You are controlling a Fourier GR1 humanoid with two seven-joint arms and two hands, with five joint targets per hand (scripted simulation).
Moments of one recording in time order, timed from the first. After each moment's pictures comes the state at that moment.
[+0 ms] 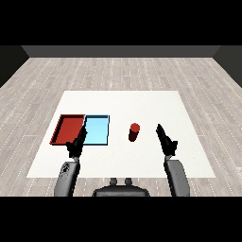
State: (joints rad) left arm 0.02 0.08 -0.04 -1.55 0.02 0.01 -0.02; right arm -0.01 -0.10 0.01 -1.56 0.00 0.06 -0.02
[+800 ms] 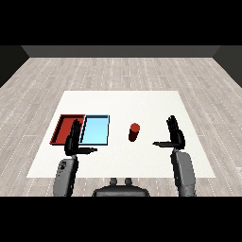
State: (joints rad) left arm -0.02 0.06 0.03 -1.59 0.05 -0.03 -0.35; right arm -0.15 -0.16 -0.18 -1.40 -0.11 0.16 -0.32
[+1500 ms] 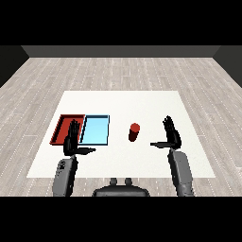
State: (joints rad) left arm -0.03 0.06 0.06 -1.56 0.09 -0.07 -0.43; right arm -0.17 -0.14 -0.16 -1.34 -0.12 0.18 -0.36
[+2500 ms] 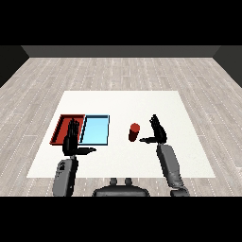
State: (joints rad) left arm -0.02 0.04 0.06 -1.62 0.10 -0.06 -0.39; right arm -0.34 -0.07 -0.12 -1.06 -0.13 0.16 -0.37
